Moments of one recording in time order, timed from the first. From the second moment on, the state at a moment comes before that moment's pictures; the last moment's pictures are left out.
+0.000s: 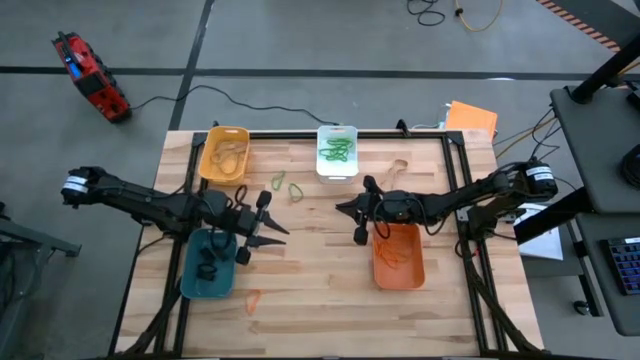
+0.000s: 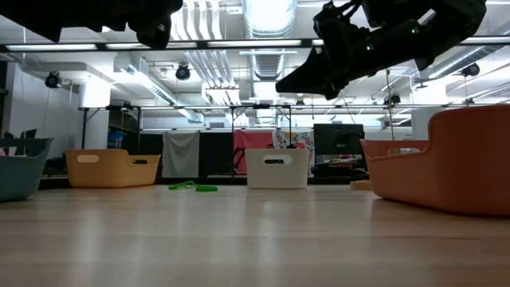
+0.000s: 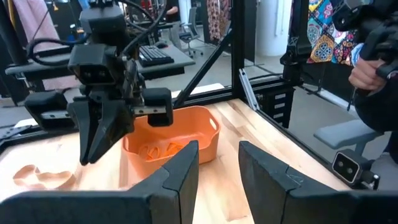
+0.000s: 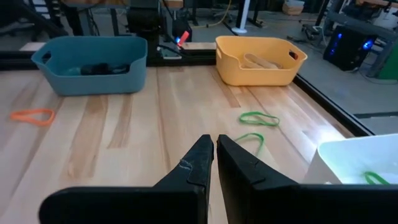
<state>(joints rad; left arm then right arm) -0.15 0.97 0.46 0.40 0.14 0.09 0.03 1.50 0.63 0.61 0.23 -0.01</state>
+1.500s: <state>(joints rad) -0.14 1.00 0.46 0.51 0.14 0.10 0.03 1.50 0.63 0.58 0.23 0.00</state>
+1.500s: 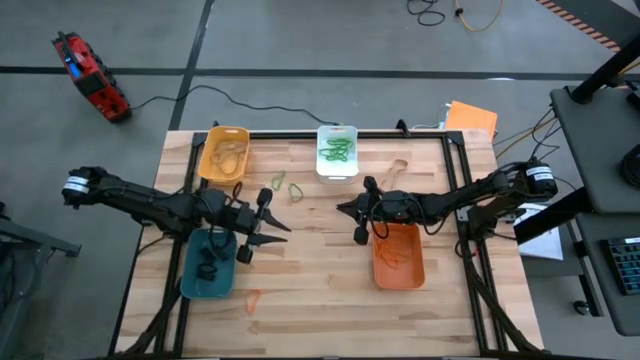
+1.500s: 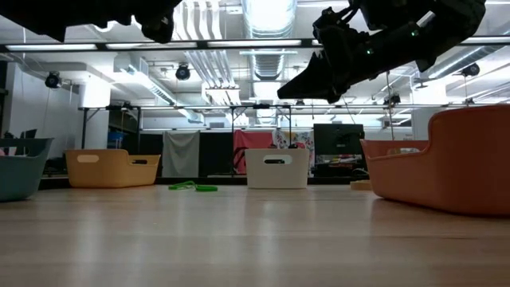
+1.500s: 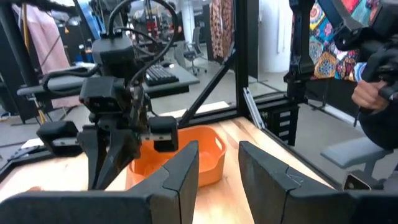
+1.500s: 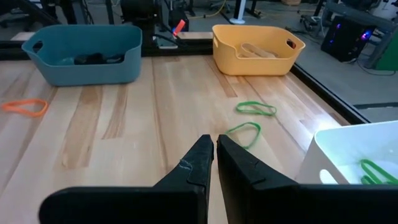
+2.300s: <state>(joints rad) -0.14 0.75 0.46 0.24 0.14 0.12 0.03 1.50 0.63 0.57 0.23 0.00</state>
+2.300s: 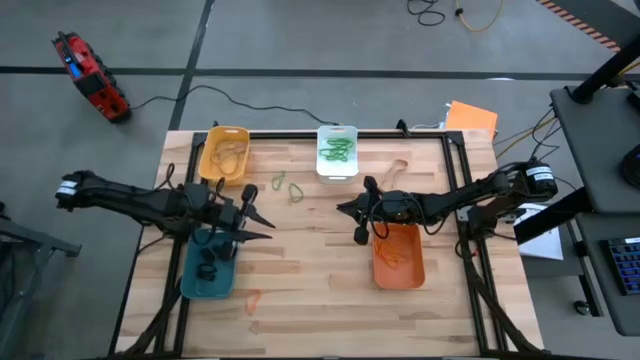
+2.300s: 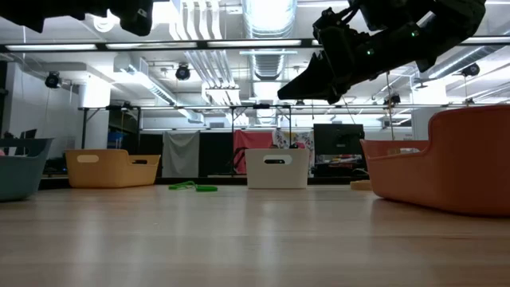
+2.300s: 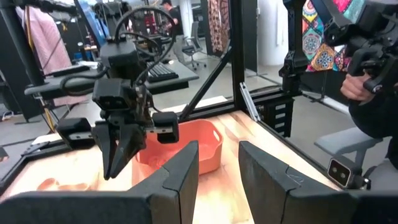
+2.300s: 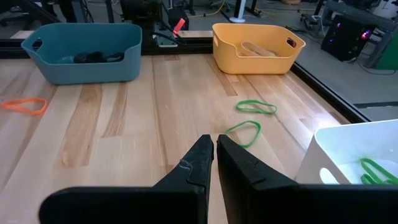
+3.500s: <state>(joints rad) -0.14 0.56 0.56 -0.23 0.10 0.15 0.01 1.49 0.90 0.05 0.47 0.12</state>
